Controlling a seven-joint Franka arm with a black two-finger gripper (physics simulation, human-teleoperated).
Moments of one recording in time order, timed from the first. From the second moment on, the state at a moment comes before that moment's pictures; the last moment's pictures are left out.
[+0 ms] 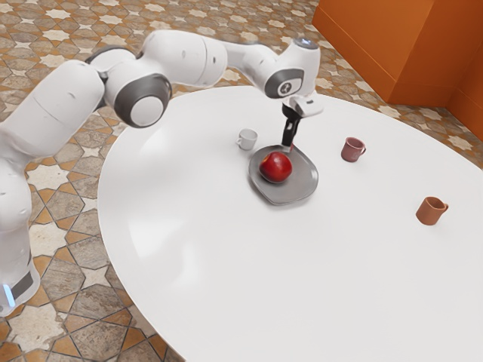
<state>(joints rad) 0.28 0.69 0.03 -1.12 0.00 2.04 0.85</state>
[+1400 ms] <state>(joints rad) 0.19 0.46 0.03 -1.14 0.02 1.79 0.67</state>
